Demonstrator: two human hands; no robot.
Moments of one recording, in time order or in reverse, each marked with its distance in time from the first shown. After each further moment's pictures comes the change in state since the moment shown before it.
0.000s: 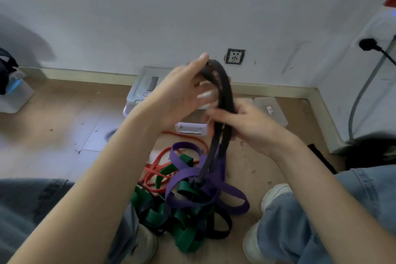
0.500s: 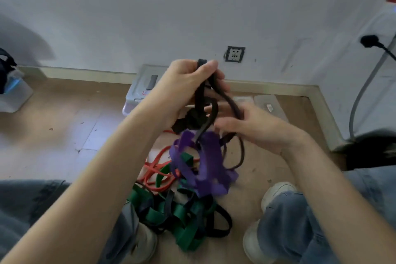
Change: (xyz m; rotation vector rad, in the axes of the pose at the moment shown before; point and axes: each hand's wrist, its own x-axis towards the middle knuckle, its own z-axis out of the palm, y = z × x) left_hand -0.014 0.008 0.013 0.429 0.102 0.164; right_hand -0.007 0.000 -0.014 -0.146 -0.142 0.040
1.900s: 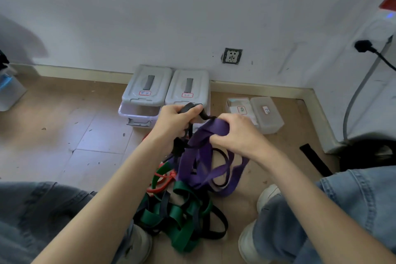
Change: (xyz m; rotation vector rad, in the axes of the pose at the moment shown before) left_hand 0.003 -0.087 -0.006 0.107 0.310 -0.264; right_hand 0.021 0.044 0.015 -0.646 0.424 0.121
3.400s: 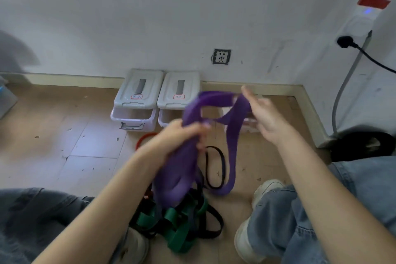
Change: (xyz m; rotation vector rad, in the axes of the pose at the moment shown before) left_hand -0.020 -0.007 0.017 -0.249 -0.469 -0.144; right_hand 0.012 0.043 -0.047 0.788 0.147 0.402
